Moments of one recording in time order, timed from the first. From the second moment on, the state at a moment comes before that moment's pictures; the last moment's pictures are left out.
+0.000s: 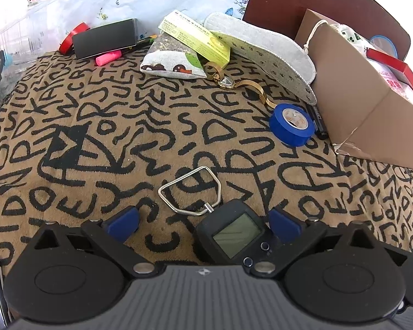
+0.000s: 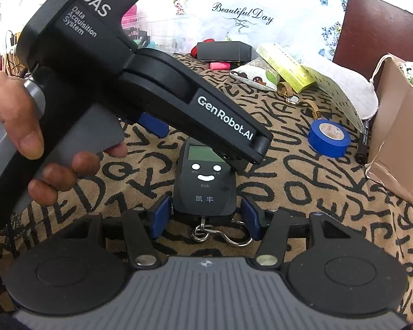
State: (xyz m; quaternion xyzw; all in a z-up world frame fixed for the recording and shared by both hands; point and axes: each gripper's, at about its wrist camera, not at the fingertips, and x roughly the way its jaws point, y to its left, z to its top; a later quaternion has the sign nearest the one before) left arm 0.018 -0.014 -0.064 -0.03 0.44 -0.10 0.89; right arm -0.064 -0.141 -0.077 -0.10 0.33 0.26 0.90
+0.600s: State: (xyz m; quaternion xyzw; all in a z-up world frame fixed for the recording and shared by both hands) left arm 0.008 -0.024 -0.057 -0.03 0.42 -0.15 0.89; right arm -0.066 -0.141 -0.074 -0.09 0.32 0.25 0.91
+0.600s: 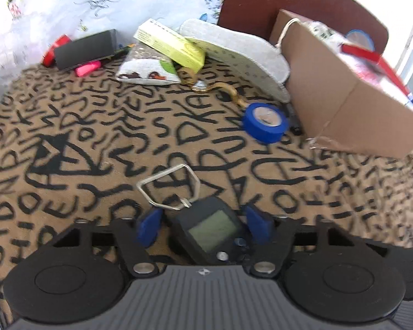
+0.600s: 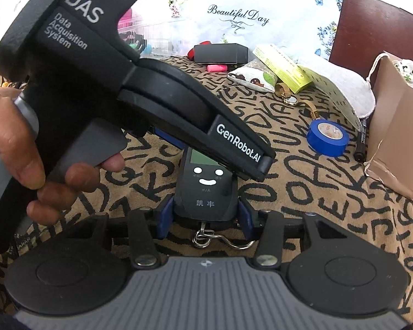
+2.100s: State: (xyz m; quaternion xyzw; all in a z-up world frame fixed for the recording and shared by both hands) left arm 0.163 -0.213 0.071 0.00 0.28 -0.34 0.90; right arm 0.028 -0.297 0.044 -0.01 0.14 0.02 0.99
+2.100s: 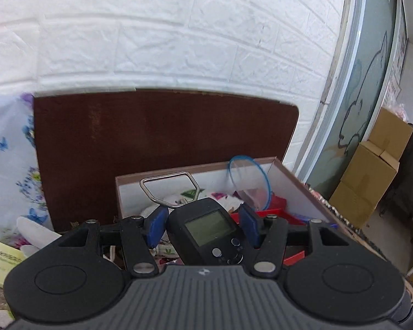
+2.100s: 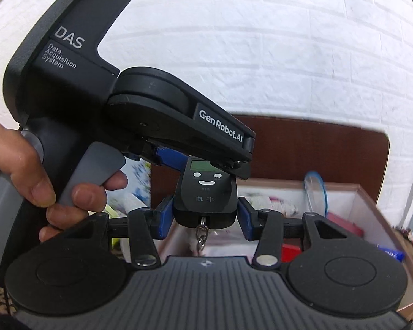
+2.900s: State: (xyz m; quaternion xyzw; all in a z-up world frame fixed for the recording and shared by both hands) left arm 0.165 -0.201 0.039 -0.01 0.29 -0.34 0.89; right arm 0.075 -0.287 0.005 -0.03 0.18 0.02 0.98
